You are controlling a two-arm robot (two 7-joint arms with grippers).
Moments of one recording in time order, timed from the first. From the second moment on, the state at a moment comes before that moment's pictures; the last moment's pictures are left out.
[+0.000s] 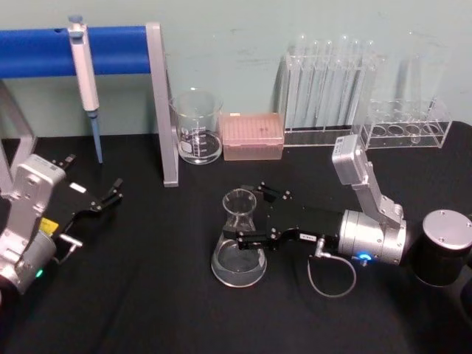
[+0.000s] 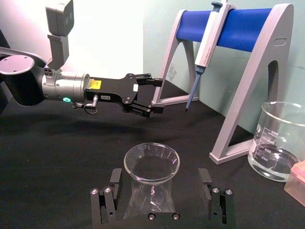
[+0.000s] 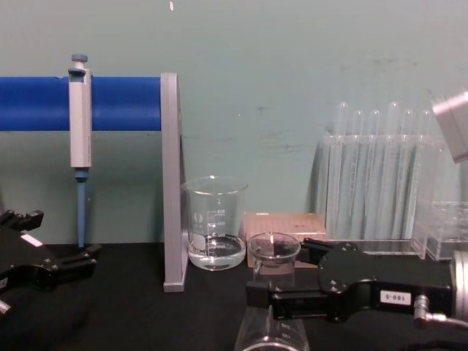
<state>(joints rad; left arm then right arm) -0.20 0.60 0.45 -1.41 -0.25 -0.12 0.03 0.49 0.42 -0.63 -1.16 0.51 -0.14 0.84</state>
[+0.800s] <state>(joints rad) -0.20 0.60 0.45 -1.41 -0.25 -0.12 0.03 0.49 0.42 -0.63 -1.16 0.51 -0.14 0.84</state>
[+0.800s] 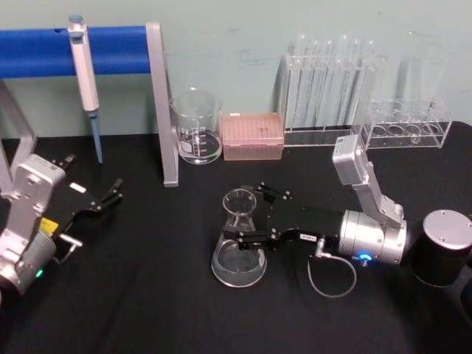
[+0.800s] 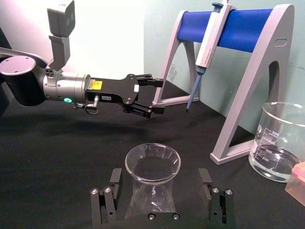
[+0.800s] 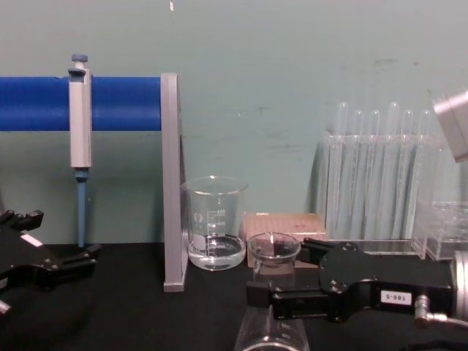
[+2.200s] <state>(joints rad) -0.20 0.60 0.45 -1.41 -0.25 -0.12 0.03 0.49 0.42 -0.63 -1.16 0.51 -0.14 0.84</state>
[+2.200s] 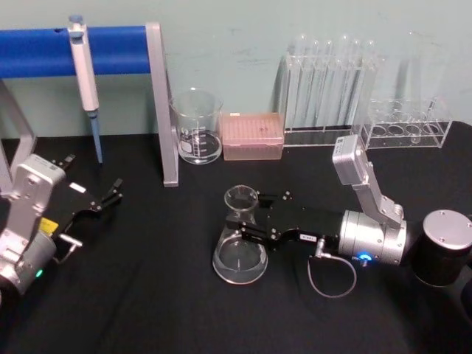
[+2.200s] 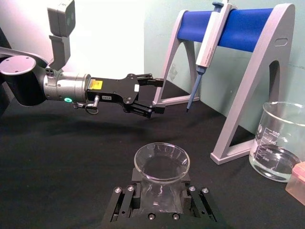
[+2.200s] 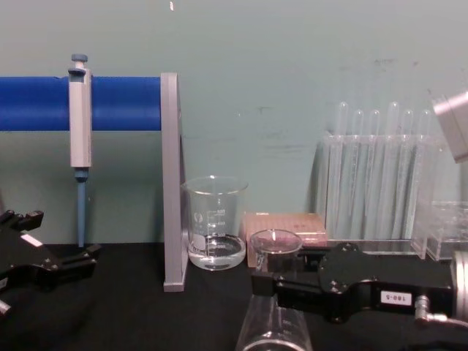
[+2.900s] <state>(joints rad) -0.20 0.60 0.45 -1.41 -0.25 -0.12 0.03 0.43 0.45 -0.55 -1.30 0.52 -0.14 0.71</state>
